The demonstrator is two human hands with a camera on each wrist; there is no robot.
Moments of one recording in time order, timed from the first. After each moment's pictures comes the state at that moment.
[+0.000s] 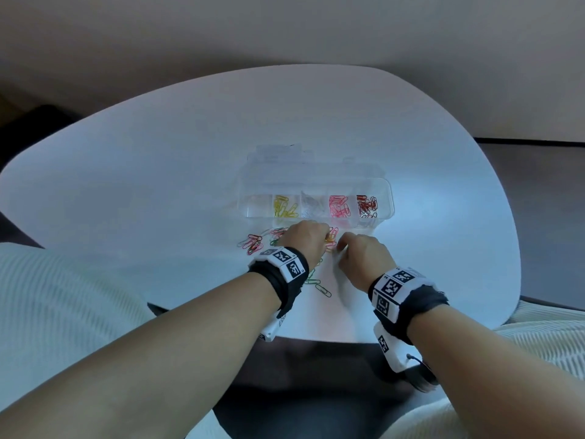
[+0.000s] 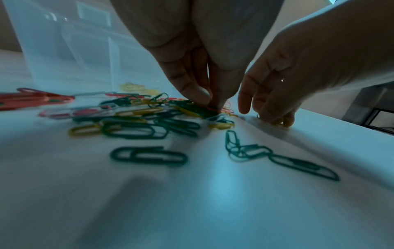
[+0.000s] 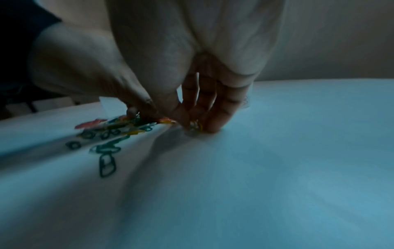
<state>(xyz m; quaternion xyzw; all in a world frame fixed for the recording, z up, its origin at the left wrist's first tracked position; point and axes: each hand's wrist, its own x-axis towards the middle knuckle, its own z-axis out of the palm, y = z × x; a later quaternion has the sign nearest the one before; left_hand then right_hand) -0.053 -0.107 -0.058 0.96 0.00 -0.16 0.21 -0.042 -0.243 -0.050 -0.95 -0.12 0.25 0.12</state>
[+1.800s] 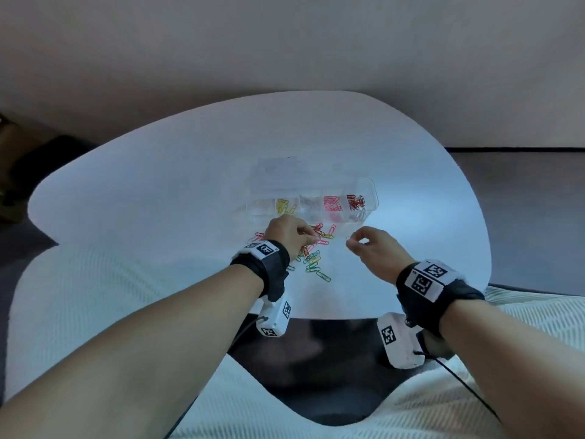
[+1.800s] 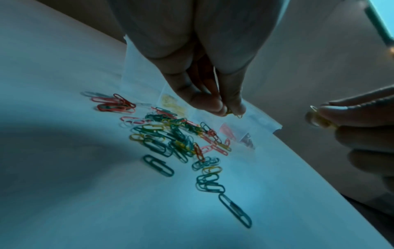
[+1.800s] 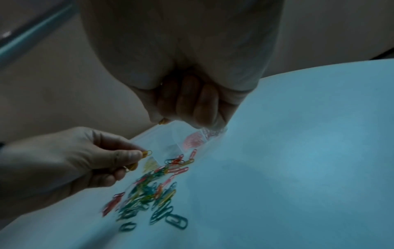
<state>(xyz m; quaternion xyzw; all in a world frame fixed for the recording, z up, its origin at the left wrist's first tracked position) -0.098 -0.084 -0.010 0.86 0.17 -0.13 0.46 -0.080 -0.272 0.017 -0.89 -0.01 0.28 0.36</state>
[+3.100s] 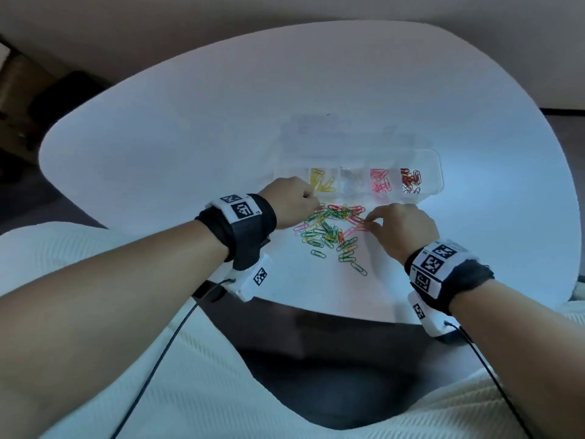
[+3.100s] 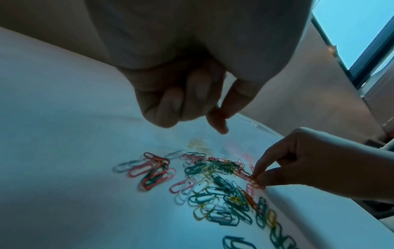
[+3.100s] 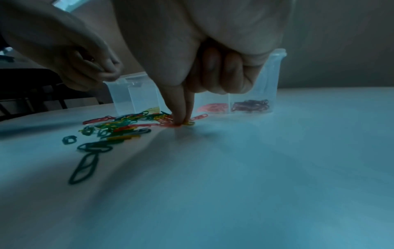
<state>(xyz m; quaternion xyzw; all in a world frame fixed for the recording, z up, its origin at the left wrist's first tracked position) -0.069 -0.020 0.002 0.90 0.11 -0.26 0.34 -0.032 -0.232 -0.053 -0.97 -0.14 0.18 0.09</state>
